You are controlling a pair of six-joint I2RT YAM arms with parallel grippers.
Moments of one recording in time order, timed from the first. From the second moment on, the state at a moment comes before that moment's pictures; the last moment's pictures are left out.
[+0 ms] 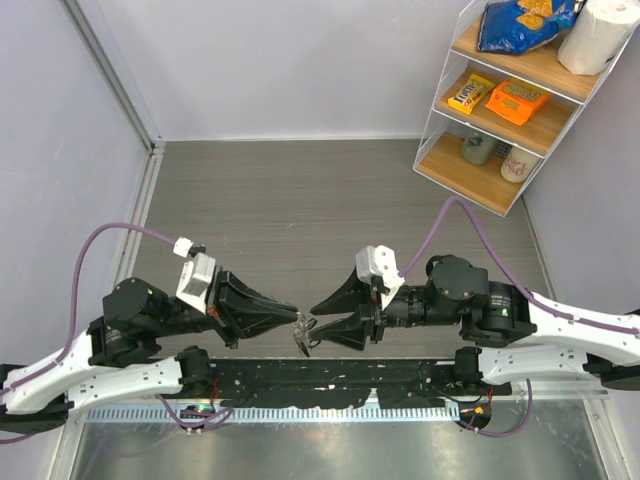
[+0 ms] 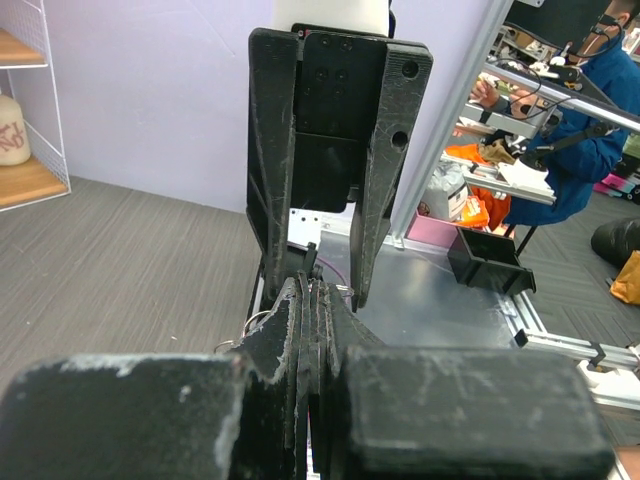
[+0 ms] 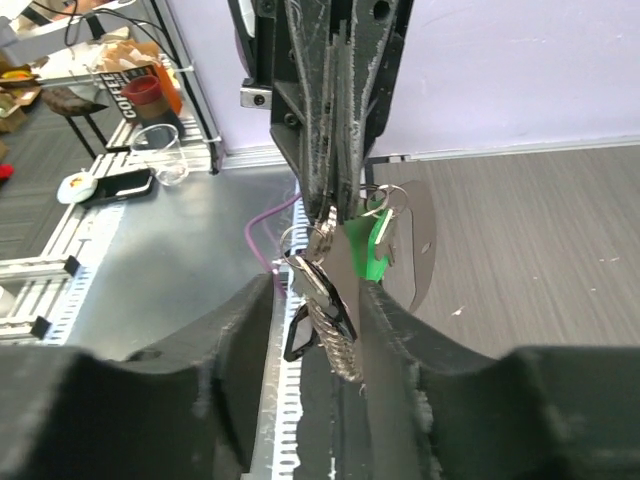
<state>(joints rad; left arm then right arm) -1.23 0.52 0.89 -0.14 0.26 -0.31 1.40 0.90 1.11 -0.19 -0.19 0.12</state>
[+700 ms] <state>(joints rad) -1.23 0.53 0.88 -0.10 0.27 -0.31 1.40 0.90 1.19 -0.21 -0.12 0.10</state>
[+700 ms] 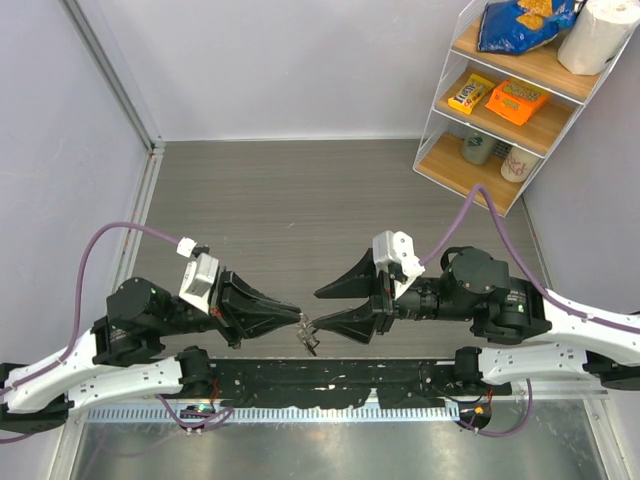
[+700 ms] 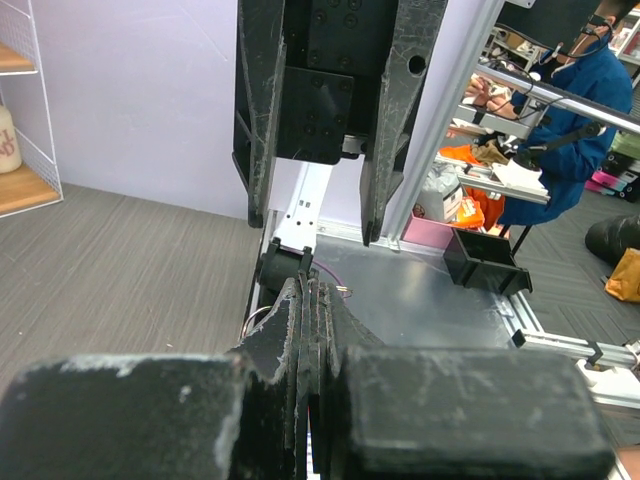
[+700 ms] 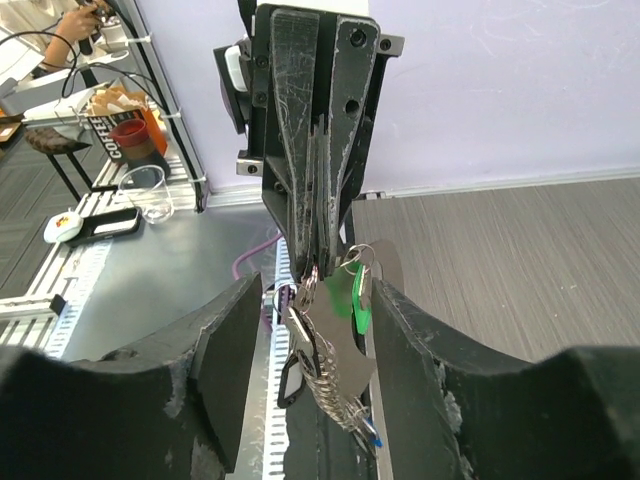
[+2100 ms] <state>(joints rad) -1.23 0.45 0.85 -0.09 0.29 -0.31 1.40 1.04 1.26 -0.21 -0.21 0.14</state>
